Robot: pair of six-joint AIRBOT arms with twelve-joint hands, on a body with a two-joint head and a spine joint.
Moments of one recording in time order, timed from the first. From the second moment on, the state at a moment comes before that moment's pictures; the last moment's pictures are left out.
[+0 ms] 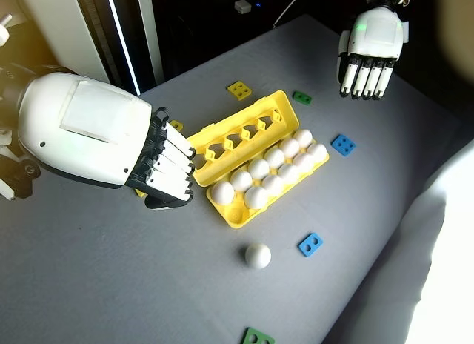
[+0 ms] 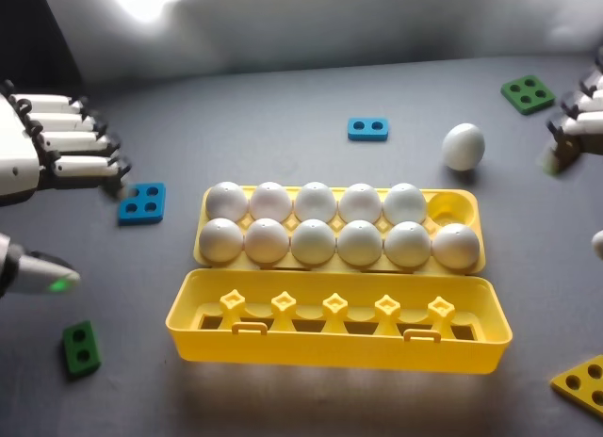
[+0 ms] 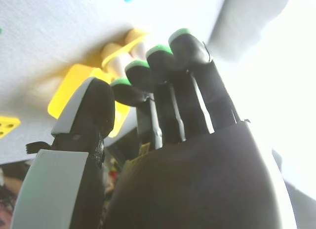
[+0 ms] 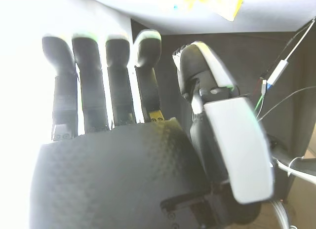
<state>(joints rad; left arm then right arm) 0.47 -0.77 0.94 0.99 -0.73 0.27 -0.19 -0.51 0.81 -1.00 0.33 -0.09</state>
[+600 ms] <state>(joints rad) 0.46 -0.77 0.96 1.03 -0.73 0.25 -0.19 -0.51 0.81 -0.83 0.26 -0.27</state>
